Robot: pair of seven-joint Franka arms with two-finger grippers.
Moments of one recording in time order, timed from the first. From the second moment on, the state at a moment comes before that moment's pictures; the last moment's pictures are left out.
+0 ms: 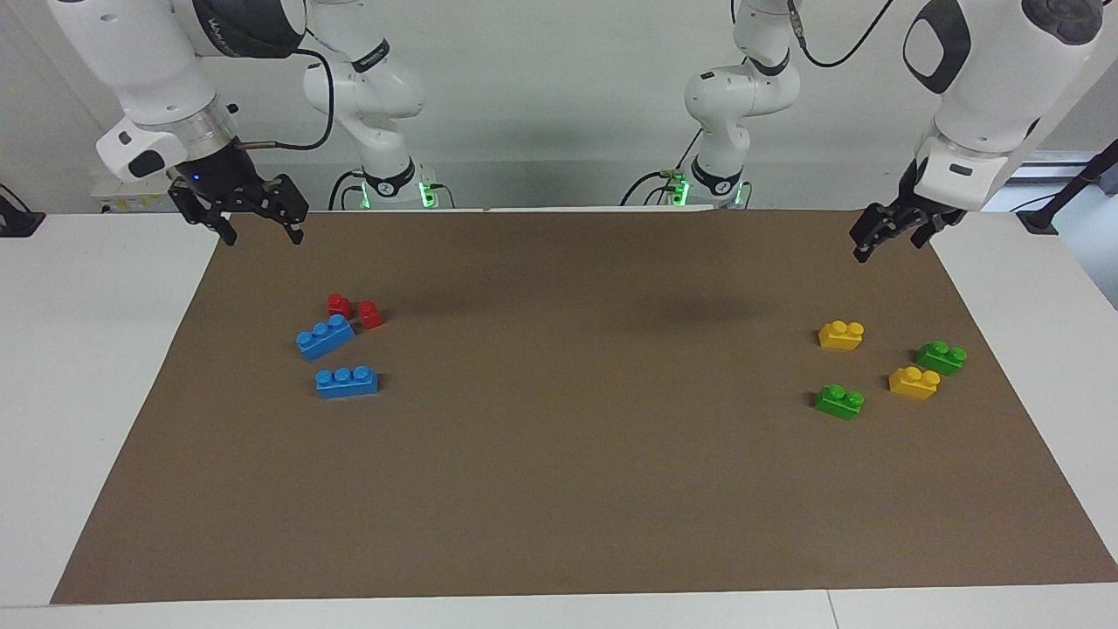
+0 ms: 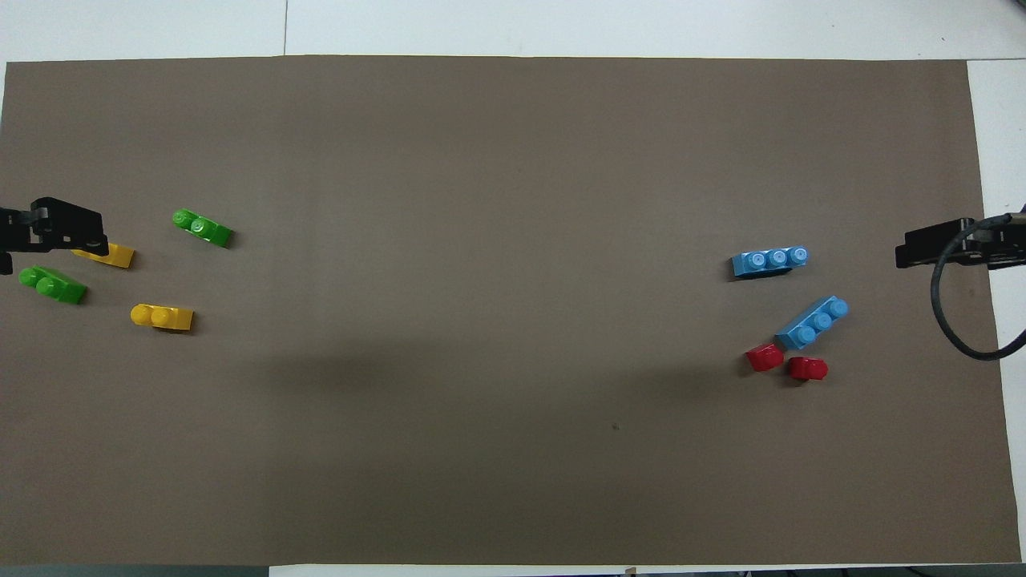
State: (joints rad) left arm 0.12 -0.03 -0.14 -1.62 0.05 1.58 -0.13; right arm -0.12 -0.08 0.07 -1.70 0.04 1.62 -0.01
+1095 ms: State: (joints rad) left arm 0.12 -0.07 -0.13 -1.62 -0.03 1.53 -0.04; right arm -0.12 -0.07 0.08 -1.70 0.01 1.61 -0.04
